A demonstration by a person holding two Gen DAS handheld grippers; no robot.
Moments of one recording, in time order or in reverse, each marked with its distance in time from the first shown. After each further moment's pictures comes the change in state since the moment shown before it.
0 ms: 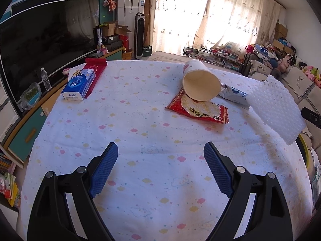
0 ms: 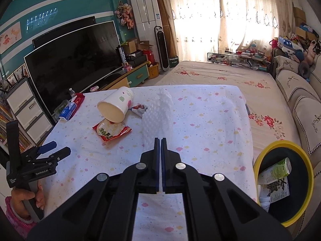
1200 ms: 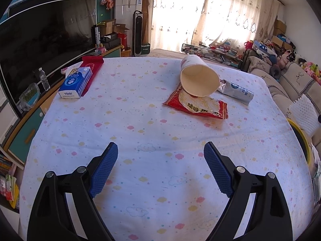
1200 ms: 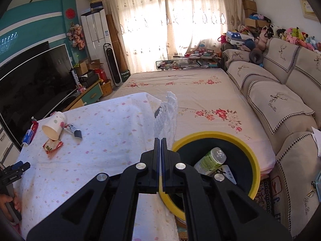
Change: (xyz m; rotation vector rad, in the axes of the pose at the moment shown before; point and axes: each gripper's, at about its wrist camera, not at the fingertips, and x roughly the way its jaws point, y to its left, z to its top) left arm 0.009 -0.002 -0.003 0.016 0.018 -0.002; right arm -0.056 -0.153 -0.026 0.202 -0.048 -0.310
